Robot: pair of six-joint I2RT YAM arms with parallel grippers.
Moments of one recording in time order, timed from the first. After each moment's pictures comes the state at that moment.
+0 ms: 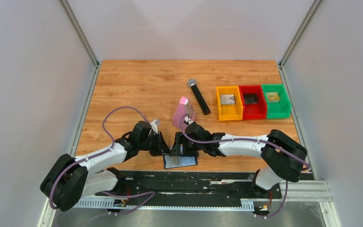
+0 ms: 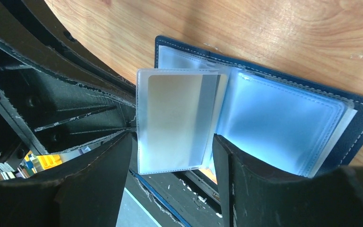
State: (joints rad) left arm -0.61 1.12 0.36 -0.04 0.44 -0.86; right arm 1.03 1.55 0.74 0.04 -0.17 0.98
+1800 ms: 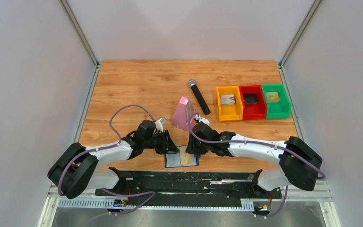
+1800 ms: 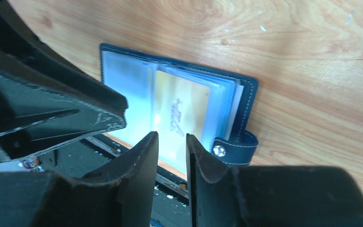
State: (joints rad) left arm -0.65 1.26 0.37 0.18 0.49 -0.88; right arm 1.01 1.39 0.74 -0.23 0.05 0.90
